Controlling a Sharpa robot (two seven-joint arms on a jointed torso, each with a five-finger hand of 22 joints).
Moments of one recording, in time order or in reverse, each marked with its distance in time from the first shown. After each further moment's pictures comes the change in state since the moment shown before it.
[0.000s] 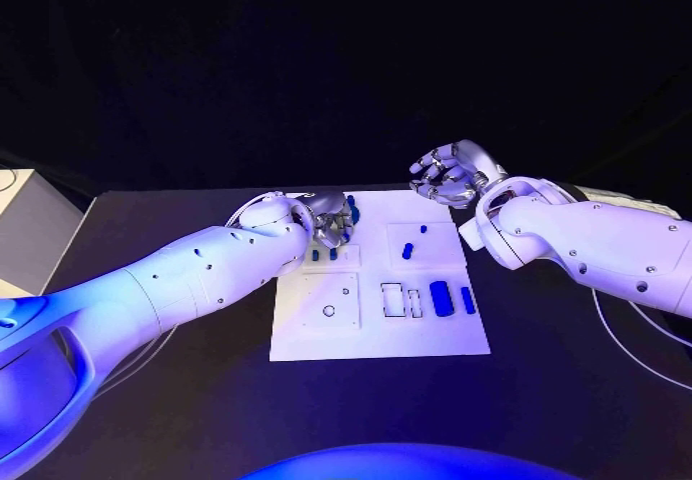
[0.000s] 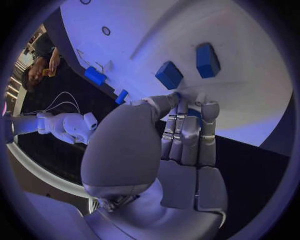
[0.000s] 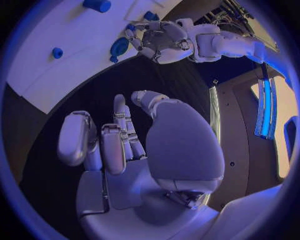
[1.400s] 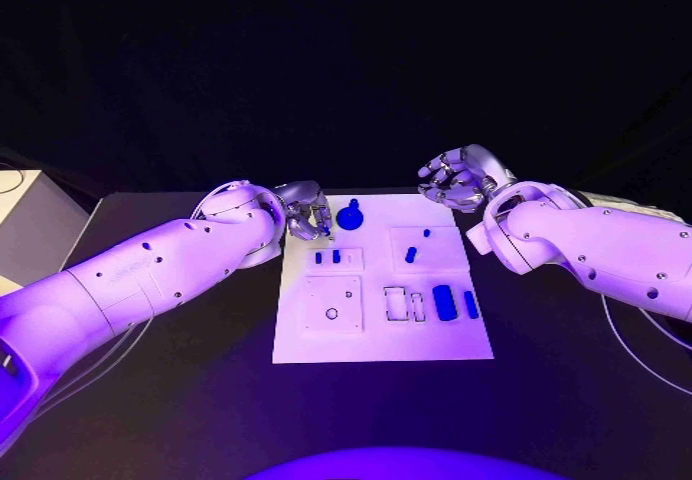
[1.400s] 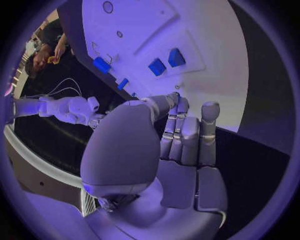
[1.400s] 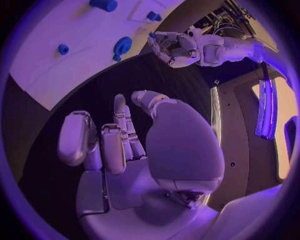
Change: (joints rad) left arm -0.006 -0.147 0.094 0.128 0.052 0.082 -0.031; left_hand -0.023 -0.005 0.002 -0.002 0.000 0.013 0.002 -0.018 0.006 0.030 -0.002 -0.055 0.005 0.010 0.003 0.000 -0.001 0.000 0.007 0.000 0.007 0.002; right arm -0.001 -0.013 0.000 -0.001 -0.001 0.000 -0.001; right_hand 0.000 0.000 0.000 0.000 0.000 -0.001 -0.001 0.000 0.001 0.007 0.000 -0.005 -0.005 0.000 0.000 0.000 0.000 0.000 0.000 0.000 0.000 0.001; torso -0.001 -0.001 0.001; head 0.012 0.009
